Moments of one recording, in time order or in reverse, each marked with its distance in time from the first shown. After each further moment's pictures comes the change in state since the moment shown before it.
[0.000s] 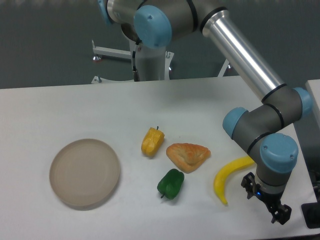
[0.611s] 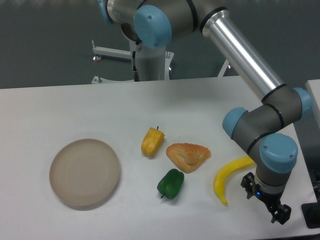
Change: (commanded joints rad) arm -0.002 0.009 -0.009 0.000 -0.002 -0.026
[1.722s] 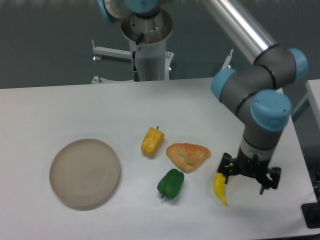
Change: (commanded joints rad) arm -0.015 0.377 -0.417 0.002 -0.224 -0.854
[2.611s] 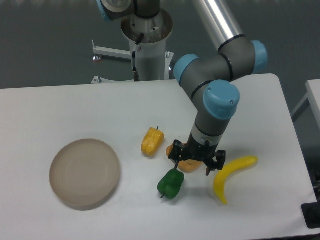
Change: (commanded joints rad) arm -0.098 0.055 -0.282 0.167 0.011 0.027
